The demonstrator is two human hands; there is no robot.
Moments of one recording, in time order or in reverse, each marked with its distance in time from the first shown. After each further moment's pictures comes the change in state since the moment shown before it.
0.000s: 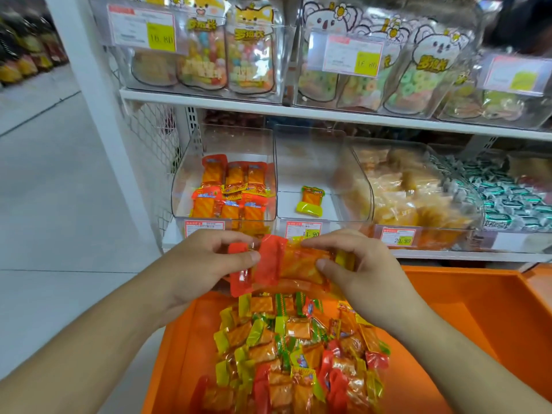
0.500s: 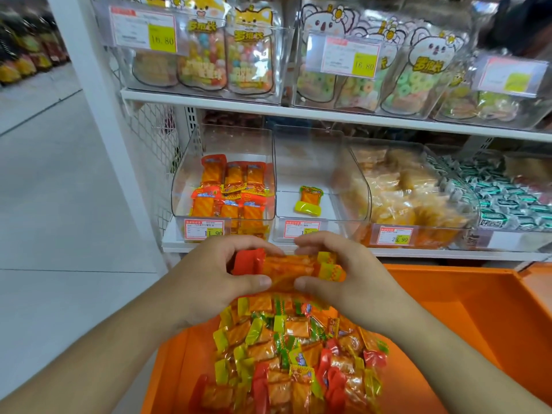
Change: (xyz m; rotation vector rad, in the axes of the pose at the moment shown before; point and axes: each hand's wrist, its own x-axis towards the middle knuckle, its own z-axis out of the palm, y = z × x) left_hand -0.019 0.000 0.012 0.277 -0.052 0.180; right_hand -0.005 -0.015 0.004 -0.031 -0.156 0.074
